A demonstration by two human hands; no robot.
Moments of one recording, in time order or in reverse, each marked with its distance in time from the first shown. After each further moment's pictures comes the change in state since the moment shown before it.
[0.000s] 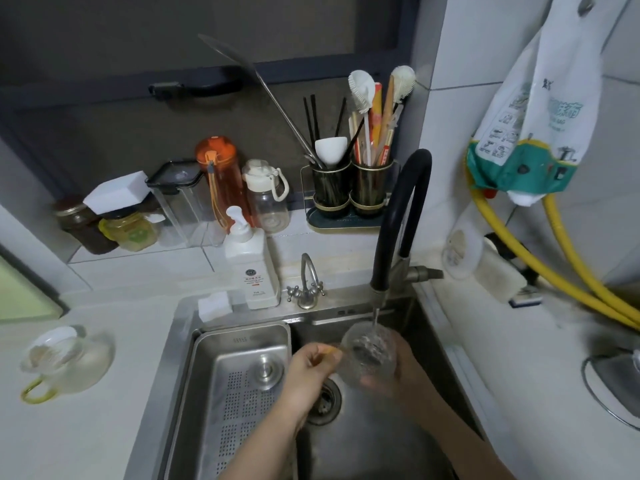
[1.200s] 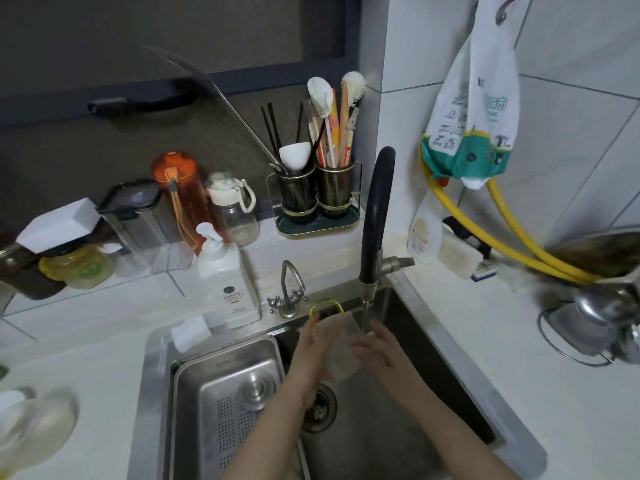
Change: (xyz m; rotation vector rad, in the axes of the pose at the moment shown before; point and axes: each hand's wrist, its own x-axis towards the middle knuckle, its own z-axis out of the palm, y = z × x) left_hand 0.027 0.016 -0.002 -0.158 -0.324 -0.043; right_hand -0.007 -0.014 0.033 -0.026 0.140 0.102
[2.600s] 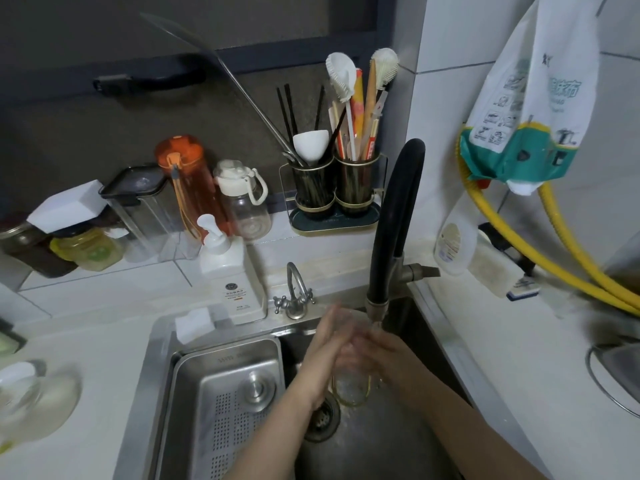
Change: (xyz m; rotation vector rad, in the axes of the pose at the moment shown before) left_hand 0.033 0.000 0.018 0.042 0.009 0.031; right_hand 0.053 -0.008 -0.020 0.503 -0.367 0.099
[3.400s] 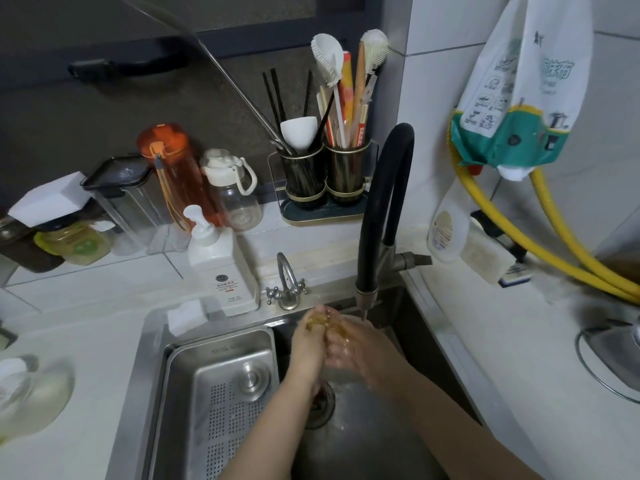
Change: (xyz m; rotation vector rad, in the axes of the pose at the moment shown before) left_hand 0.014 -0.007 0.004 -0.069 0.304 -0.094; right_hand 0.019 0.007 0.017 0.114 0.071 0.211
